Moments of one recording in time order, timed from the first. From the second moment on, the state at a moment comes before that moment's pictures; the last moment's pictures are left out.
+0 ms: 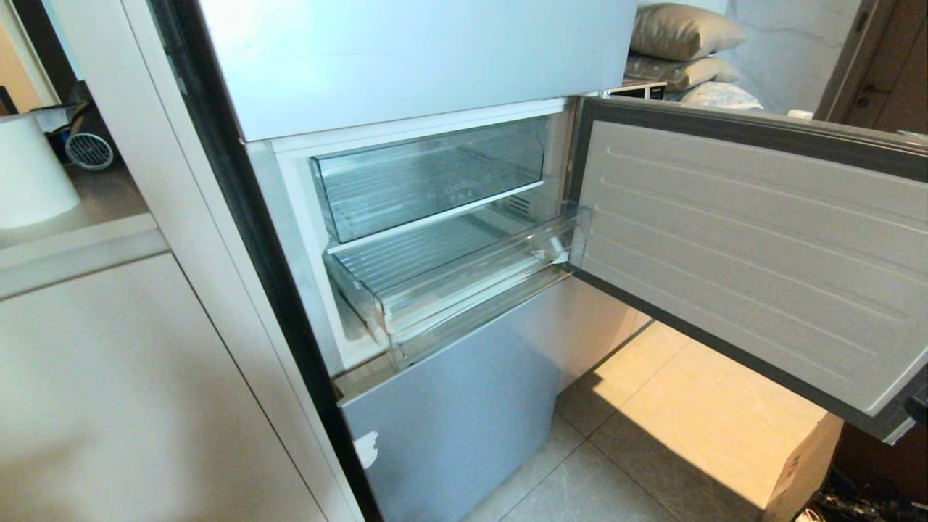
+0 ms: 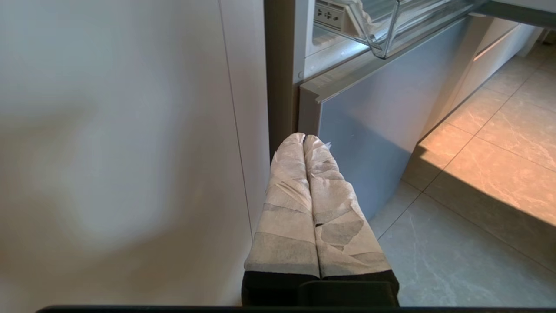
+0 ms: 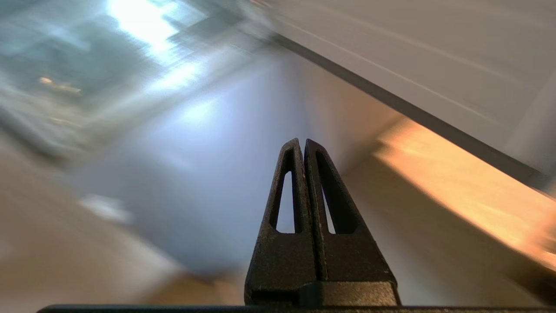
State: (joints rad) left arm 0.00 0.00 0.00 -0.01 0.00 0.00; right arm 0.35 0.67 -0.28 -0.32 -0.22 0.25
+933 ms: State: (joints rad) left arm 0.00 0.00 0.00 -0.01 0.00 0.00; right arm 0.00 0.01 0.00 0.00 -0.03 0.03
